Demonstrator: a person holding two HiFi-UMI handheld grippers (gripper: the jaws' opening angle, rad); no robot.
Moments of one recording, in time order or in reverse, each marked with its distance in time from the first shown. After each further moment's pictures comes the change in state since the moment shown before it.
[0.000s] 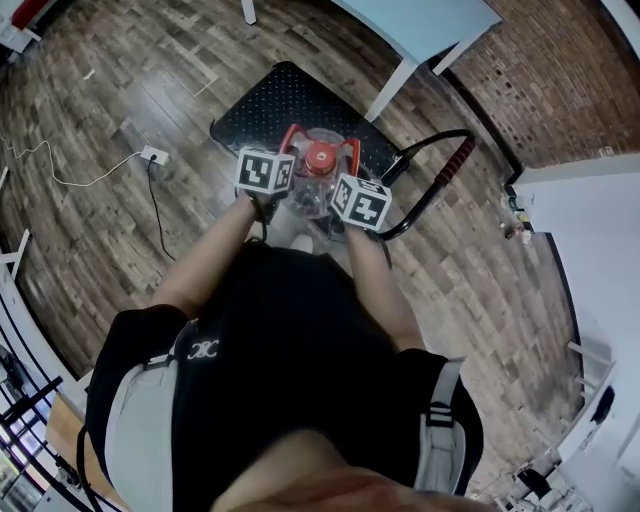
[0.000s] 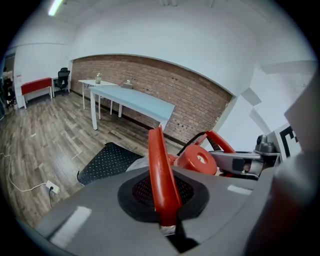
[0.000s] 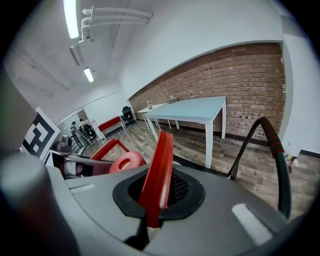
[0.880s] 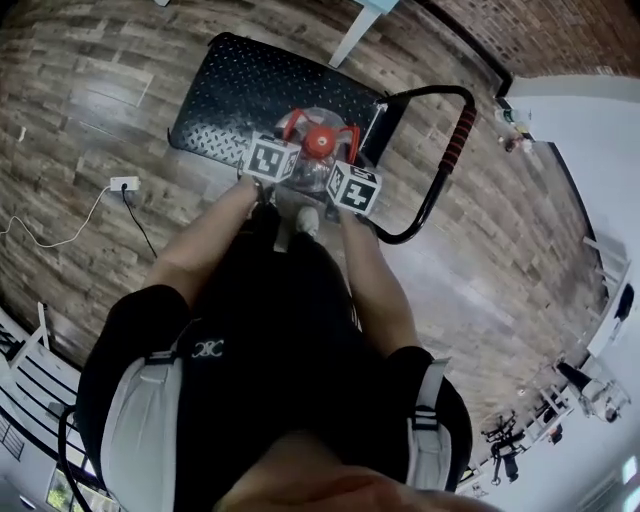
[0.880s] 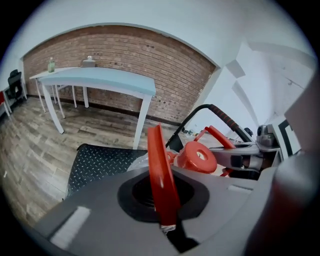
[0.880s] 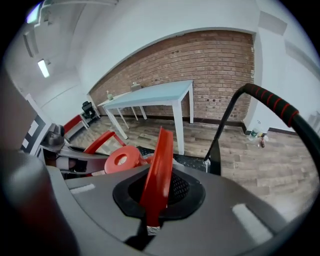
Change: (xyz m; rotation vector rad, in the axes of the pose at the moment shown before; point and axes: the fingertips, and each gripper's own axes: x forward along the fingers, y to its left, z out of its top) left arm 0.184 0.022 0.004 0.276 0.269 -0.210; right arm 0.113 -0.107 -0.047 0.224 0.121 -0.353
